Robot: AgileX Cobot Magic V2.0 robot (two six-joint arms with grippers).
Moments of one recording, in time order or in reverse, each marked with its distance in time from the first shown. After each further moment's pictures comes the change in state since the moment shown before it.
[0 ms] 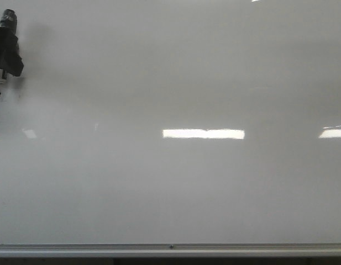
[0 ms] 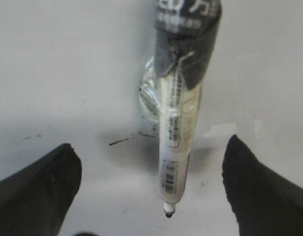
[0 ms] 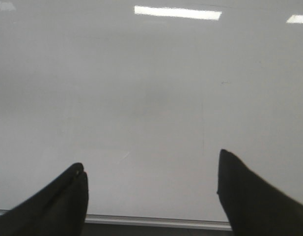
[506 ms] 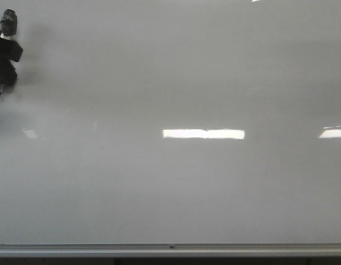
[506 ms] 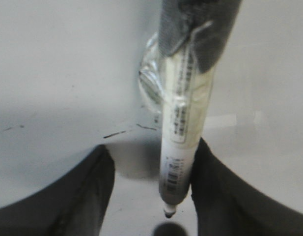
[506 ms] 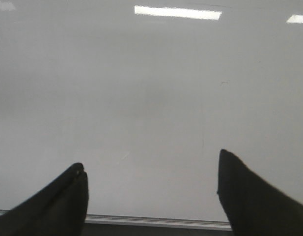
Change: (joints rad) left arm 0.000 0.043 -0.007 -0.014 0.002 0.000; right arm 0.000 0.000 0.000 0.000 0.000 0.000
